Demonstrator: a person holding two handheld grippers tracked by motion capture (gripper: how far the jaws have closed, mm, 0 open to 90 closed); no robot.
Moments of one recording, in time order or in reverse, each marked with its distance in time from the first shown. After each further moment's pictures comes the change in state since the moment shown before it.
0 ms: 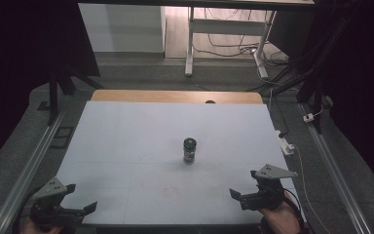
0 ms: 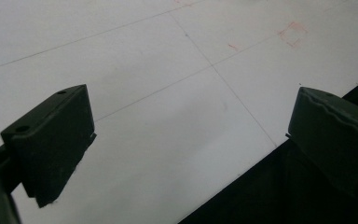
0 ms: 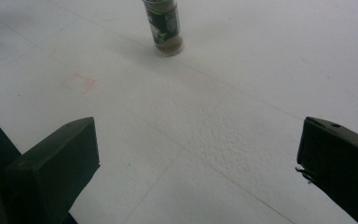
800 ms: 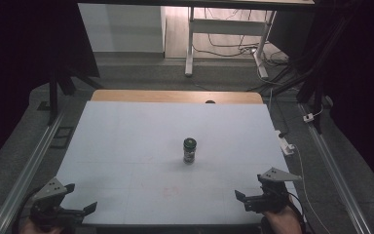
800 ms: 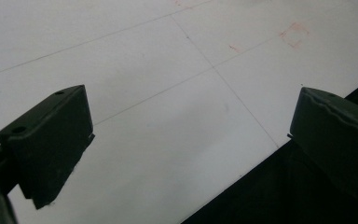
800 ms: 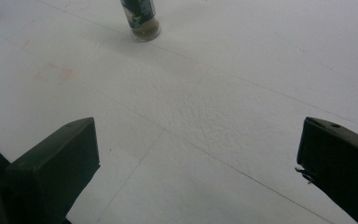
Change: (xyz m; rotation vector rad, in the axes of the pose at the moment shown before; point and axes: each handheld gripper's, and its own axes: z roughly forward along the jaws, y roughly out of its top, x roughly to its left) left arm -0.001 0.000 -0.001 -0.010 0.013 0.009; right arm -0.006 -0.014 -0.006 0.030 -0.072 0.056
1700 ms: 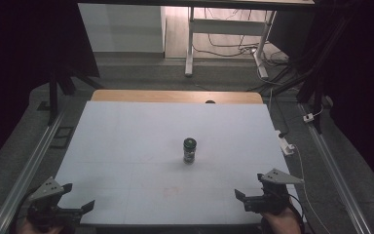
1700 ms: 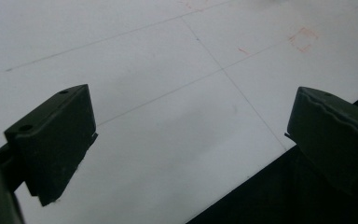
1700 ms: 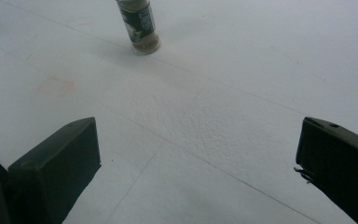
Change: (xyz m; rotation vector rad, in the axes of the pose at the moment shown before) left arm 0.005 -0.003 -0.003 -0.016 0.013 -0.034; right arm 0.004 -0.002 -0.003 -0.057 -0.016 0.005
